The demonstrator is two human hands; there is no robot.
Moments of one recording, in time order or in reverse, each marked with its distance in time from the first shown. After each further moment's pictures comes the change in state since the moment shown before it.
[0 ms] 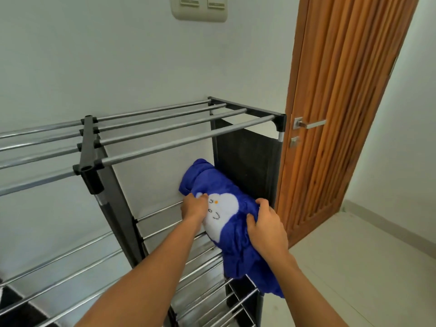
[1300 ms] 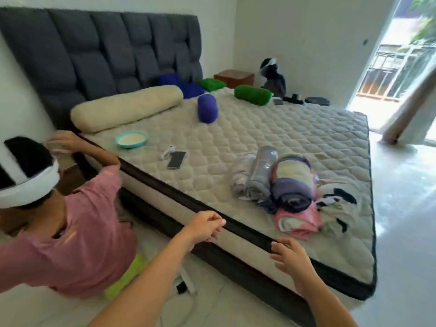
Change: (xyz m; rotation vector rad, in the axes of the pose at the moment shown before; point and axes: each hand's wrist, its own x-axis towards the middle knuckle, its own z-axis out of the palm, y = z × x) left_hand -0.904 -0.195 0.186 0.845 -2.352 0.843; right_hand -0.848 0.208 -0.300 0.628 1.649 1.450
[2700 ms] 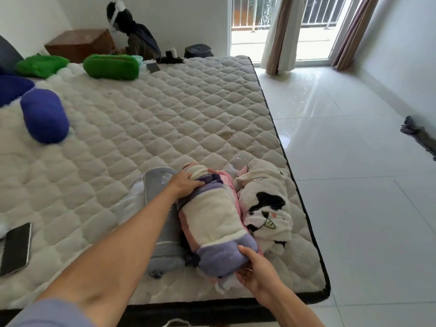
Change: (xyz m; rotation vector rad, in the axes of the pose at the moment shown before) left_hand 0.425 0.256 0.168 0.646 -0.210 0.246; right_hand 0.248 -0.048 -0.114 0.817 0.243 0.482
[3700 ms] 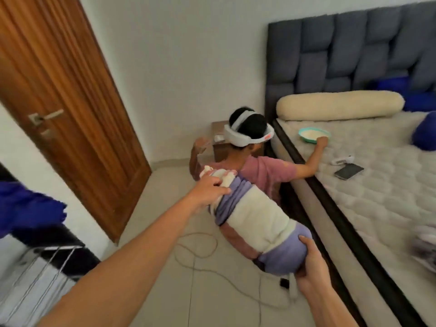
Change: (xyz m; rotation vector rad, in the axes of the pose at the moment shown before) left_hand -0.750 -0.208 0.067 -0.490 1.021 -0.820; right_hand -0.275 0.310 0.019 -0.664 -0.794 0.040
